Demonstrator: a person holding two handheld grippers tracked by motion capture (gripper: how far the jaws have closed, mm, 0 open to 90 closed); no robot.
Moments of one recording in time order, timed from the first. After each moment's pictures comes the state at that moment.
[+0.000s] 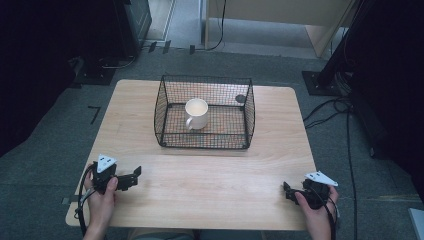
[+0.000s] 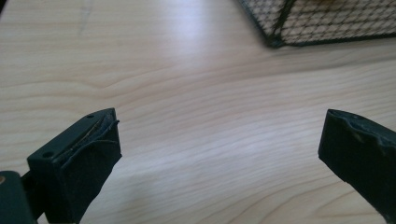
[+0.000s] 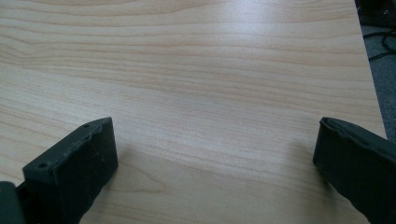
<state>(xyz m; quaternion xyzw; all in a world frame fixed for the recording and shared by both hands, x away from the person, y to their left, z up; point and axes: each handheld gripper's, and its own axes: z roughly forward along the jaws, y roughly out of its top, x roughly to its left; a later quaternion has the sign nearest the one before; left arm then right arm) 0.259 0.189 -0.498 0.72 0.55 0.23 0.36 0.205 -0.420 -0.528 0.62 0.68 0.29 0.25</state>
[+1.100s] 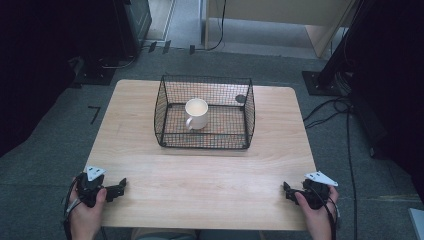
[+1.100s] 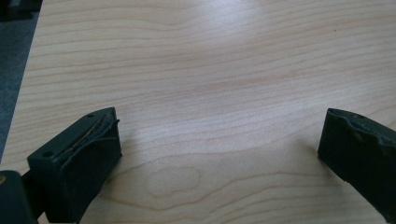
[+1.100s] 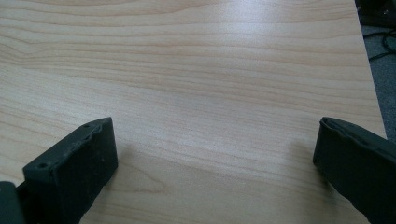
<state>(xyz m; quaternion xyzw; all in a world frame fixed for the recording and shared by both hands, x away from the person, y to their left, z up) 0.244 0.220 -0.520 0.72 0.58 0.24 0.28 0.205 -0.420 -0.528 0.62 0.68 0.29 0.25</state>
